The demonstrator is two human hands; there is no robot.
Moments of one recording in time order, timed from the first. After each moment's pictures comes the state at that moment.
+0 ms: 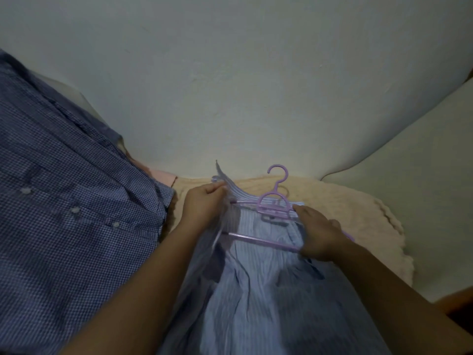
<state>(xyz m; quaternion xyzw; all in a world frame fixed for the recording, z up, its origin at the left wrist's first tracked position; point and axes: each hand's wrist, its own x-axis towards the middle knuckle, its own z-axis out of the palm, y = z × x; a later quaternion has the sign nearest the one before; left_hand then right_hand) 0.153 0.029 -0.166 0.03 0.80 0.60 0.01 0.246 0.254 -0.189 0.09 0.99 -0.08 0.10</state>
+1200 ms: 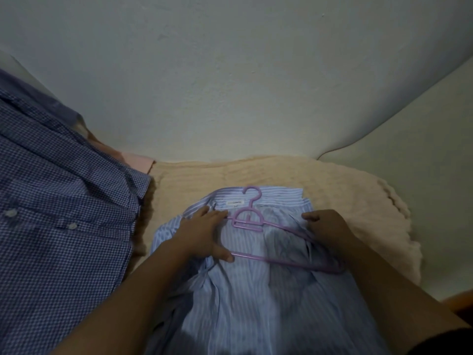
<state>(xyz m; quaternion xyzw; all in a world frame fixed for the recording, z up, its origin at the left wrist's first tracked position) 0.113 0.028 -0.284 0.30 0.93 0.09 0.21 0.213 0.314 -0.276 0.28 0.90 -0.33 0.01</state>
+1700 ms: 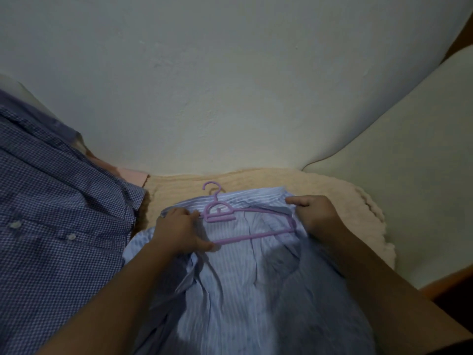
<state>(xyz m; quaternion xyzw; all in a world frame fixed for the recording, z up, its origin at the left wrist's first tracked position) 0.112 0.016 -0.246 0.25 0.96 0.00 0.08 0.227 0.294 -0.206 0.22 0.85 -0.47 -0.11</state>
